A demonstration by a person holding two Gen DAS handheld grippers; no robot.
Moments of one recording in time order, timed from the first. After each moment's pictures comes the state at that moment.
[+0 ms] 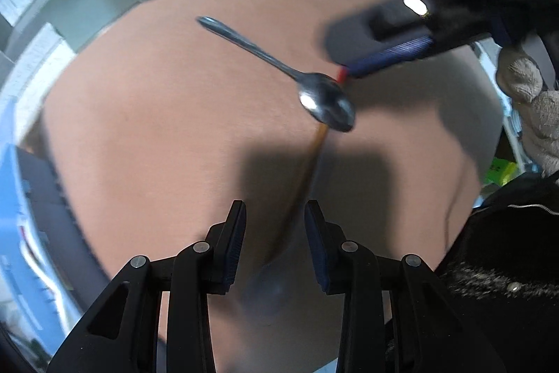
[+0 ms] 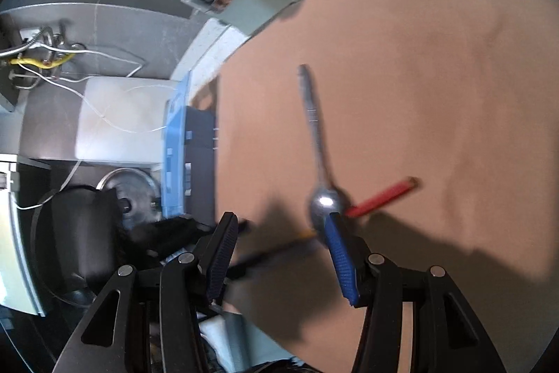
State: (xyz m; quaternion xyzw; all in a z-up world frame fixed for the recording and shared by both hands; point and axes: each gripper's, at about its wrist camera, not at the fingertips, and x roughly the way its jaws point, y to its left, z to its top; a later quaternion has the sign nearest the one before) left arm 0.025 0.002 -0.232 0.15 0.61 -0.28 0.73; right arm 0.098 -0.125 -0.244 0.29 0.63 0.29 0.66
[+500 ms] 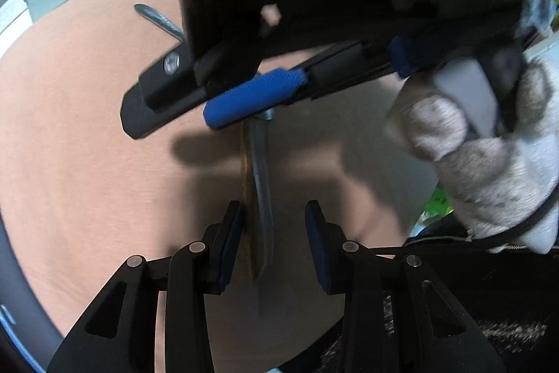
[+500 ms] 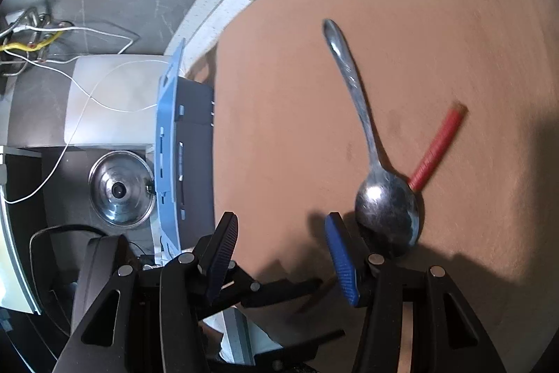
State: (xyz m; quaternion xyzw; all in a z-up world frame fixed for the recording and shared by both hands) left arm 0.003 -0.020 -0.241 0.02 0.60 -0.33 0.73; right arm 0.094 -0.091 -0.270 0.27 0.66 0.30 0.63
